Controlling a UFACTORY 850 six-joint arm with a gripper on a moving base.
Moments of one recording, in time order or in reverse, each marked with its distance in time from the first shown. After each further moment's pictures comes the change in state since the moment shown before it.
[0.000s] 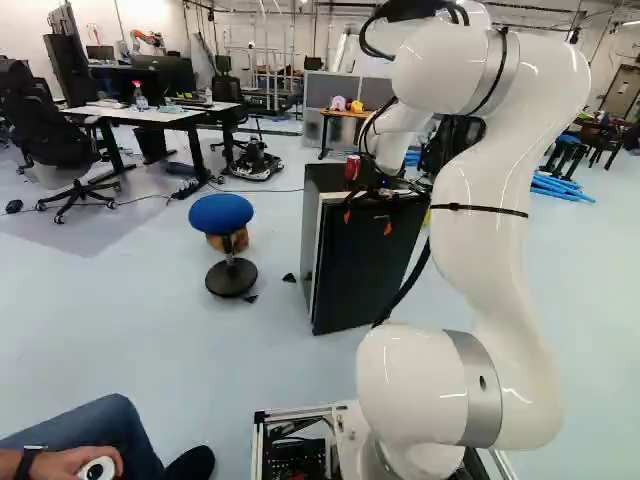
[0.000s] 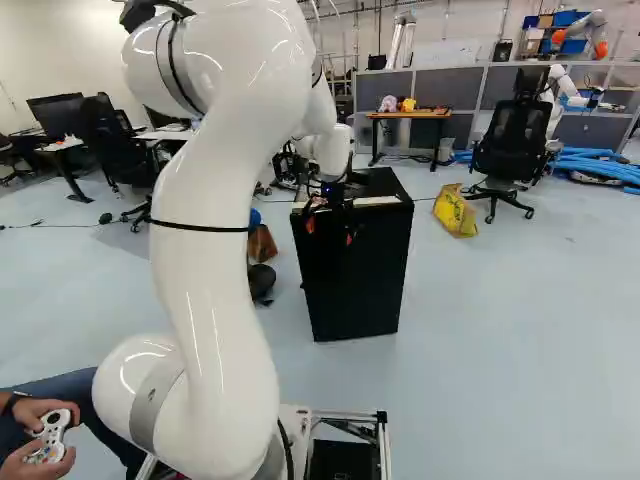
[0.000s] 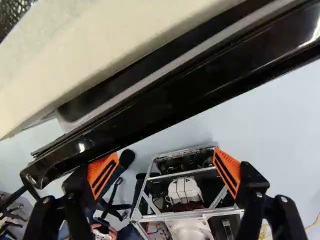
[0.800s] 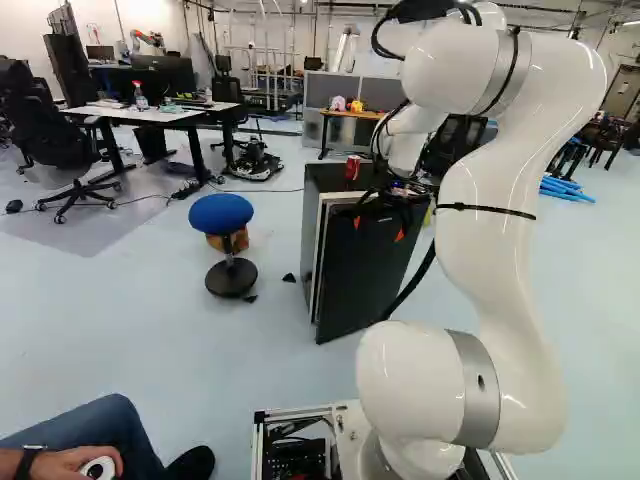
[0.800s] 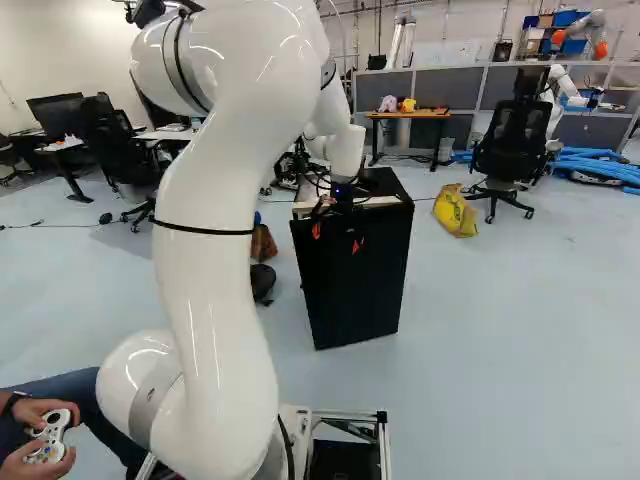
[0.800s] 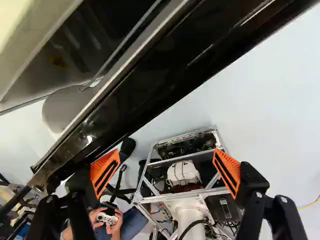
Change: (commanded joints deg) arm -3.3 0.3 0.5 0.0 -6.2 0.0
